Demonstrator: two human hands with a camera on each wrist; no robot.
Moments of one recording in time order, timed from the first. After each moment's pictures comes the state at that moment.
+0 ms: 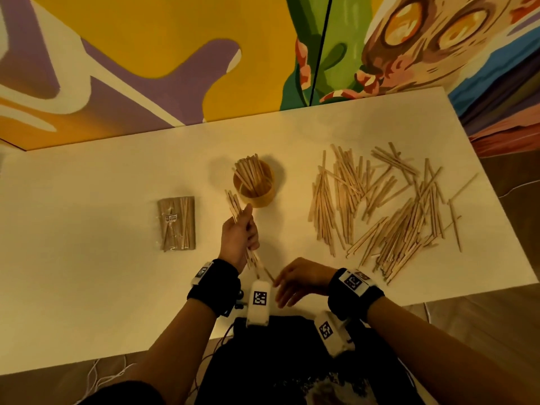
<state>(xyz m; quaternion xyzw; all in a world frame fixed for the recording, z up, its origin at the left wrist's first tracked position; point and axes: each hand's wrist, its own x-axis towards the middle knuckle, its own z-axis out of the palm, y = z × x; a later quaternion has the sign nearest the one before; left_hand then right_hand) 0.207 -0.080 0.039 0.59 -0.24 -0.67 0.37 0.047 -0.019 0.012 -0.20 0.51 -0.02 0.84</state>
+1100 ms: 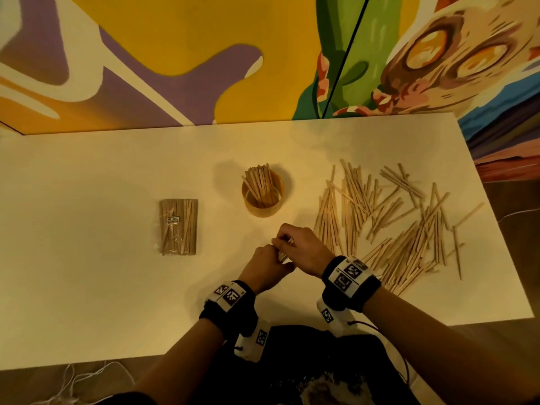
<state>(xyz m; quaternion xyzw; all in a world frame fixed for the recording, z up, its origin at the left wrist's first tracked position) 0.183 -0.067 0.036 0.60 -0.61 -0.52 -0.01 0.058 -0.079 0.043 -0.62 0.60 -0.12 0.49</state>
